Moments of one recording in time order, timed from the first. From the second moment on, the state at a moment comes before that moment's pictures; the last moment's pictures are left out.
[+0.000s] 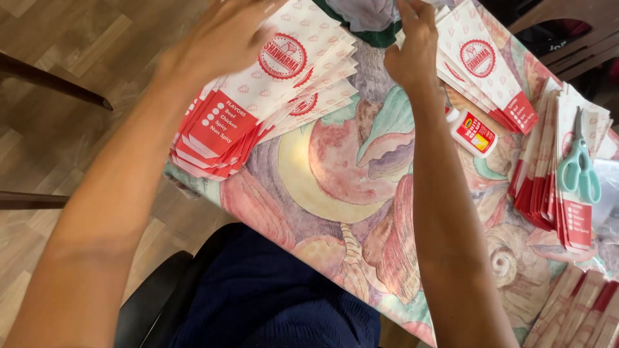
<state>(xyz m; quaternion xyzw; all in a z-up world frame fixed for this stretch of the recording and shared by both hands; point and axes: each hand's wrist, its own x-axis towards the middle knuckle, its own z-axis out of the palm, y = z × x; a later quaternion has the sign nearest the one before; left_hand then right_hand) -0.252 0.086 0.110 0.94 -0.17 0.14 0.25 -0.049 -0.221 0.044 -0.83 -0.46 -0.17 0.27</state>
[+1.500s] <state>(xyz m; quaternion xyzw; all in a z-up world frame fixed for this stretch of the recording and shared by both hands) -0.476 -0.244 0.014 0.77 -0.38 0.20 0.48 -0.500 -0.452 0.034 -0.86 -0.30 -0.22 0.36</state>
